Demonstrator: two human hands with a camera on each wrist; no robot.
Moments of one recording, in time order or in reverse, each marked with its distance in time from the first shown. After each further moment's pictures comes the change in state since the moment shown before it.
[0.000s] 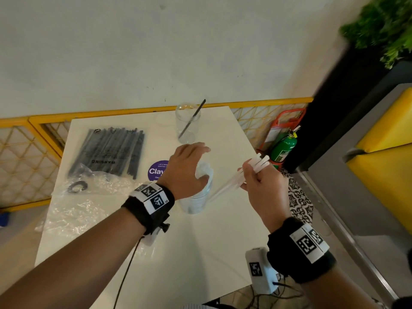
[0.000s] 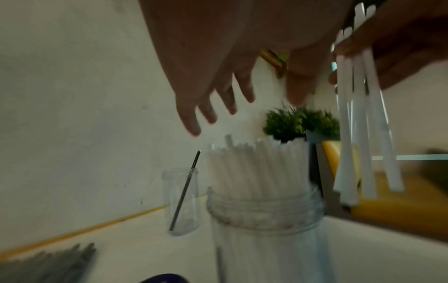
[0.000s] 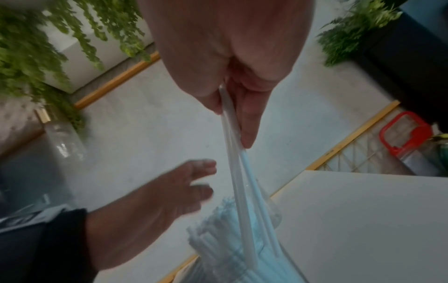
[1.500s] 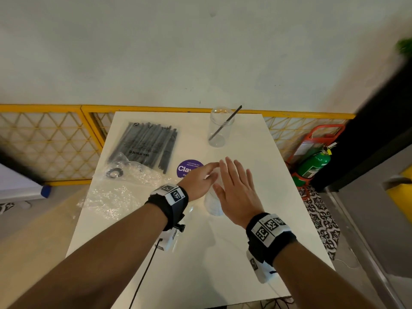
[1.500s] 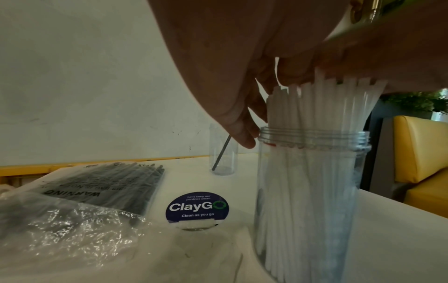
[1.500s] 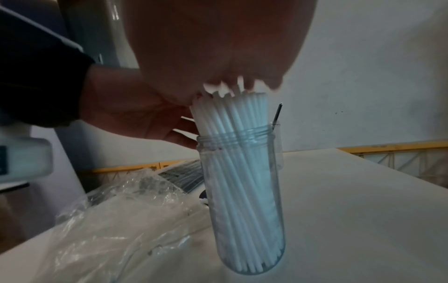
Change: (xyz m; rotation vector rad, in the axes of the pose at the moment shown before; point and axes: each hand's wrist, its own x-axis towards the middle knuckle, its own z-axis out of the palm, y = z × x) left_hand -0.028 -0.039 0.000 -0.425 -0.132 -0.367; right_hand -0.010 -0.007 0.101 -0.593 -0.477 -0.493
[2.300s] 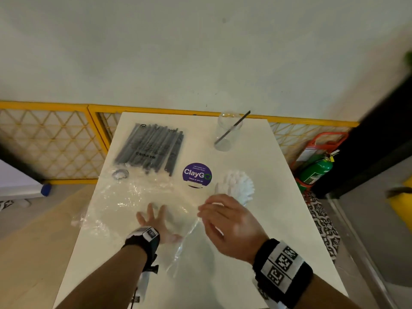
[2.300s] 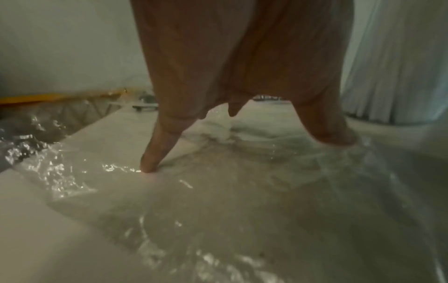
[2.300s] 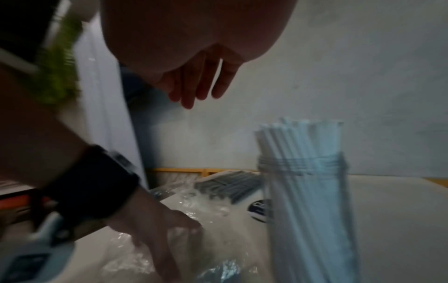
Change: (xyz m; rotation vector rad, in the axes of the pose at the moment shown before) left_hand -0.074 -0.155 0.001 0.492 -0.152 -0.791; right_hand -0.033 -0.051 -0.017 0.275 0.342 -0.646
